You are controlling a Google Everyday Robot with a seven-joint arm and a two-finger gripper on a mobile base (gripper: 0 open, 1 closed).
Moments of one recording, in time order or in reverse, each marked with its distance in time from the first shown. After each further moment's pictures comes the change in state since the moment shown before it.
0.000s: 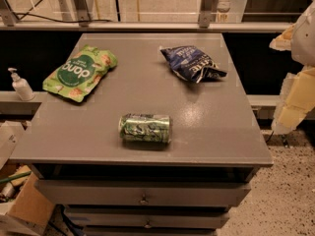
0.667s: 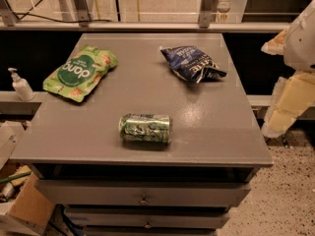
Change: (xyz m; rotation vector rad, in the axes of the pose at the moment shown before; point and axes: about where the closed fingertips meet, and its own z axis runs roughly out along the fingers) arm -0.014 0.007 0.007 -0.011 -0.060 -0.004
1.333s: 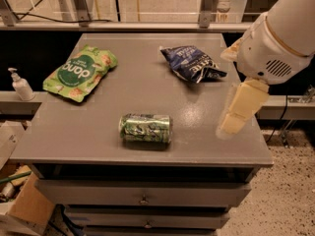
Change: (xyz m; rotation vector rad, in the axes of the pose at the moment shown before) arm -0.063 0.014 0.033 -0.050 -0.129 -0.023
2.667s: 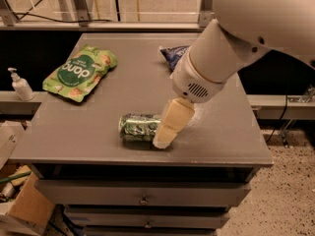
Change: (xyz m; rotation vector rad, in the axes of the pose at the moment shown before) arm -0.074 0.014 0.096 -0.089 -0.093 0.046
